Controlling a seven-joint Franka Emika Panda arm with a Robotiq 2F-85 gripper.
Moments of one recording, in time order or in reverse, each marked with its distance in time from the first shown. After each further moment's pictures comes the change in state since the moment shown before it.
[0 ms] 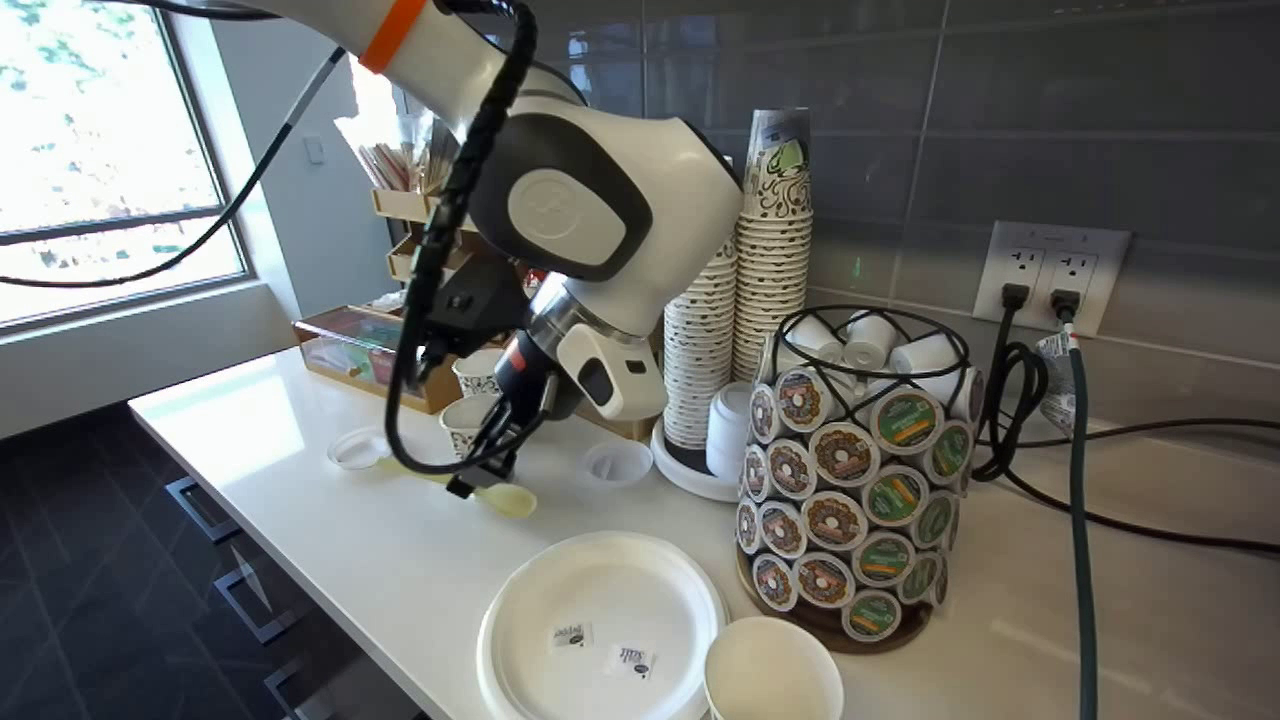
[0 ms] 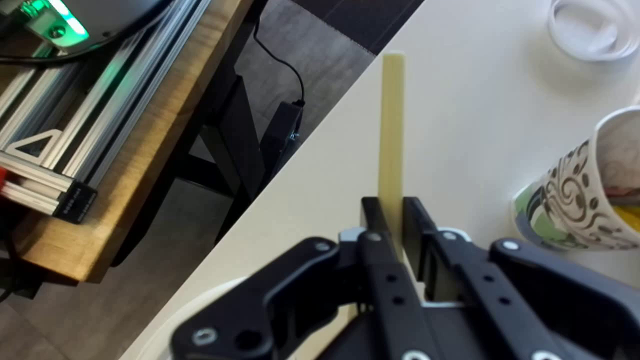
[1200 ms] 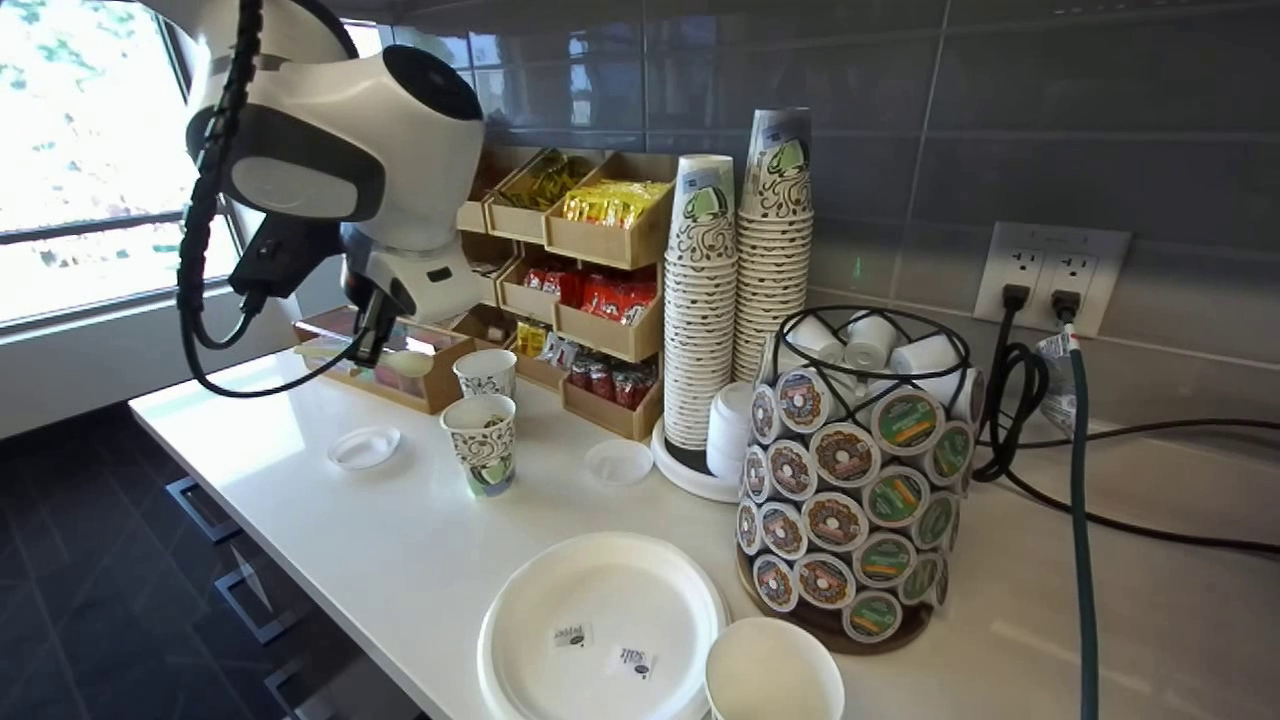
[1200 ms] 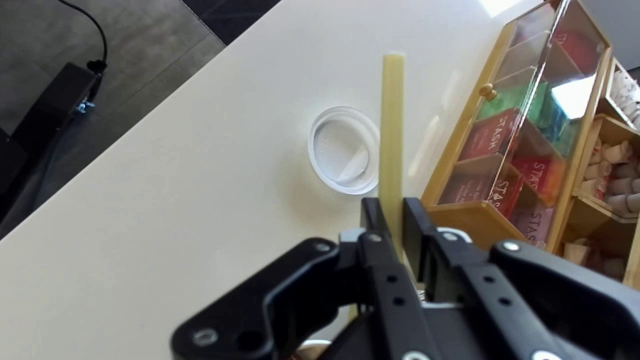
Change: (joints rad) arm 0.189 -0.372 0.231 -0.350 0.426 0.432 -0.031
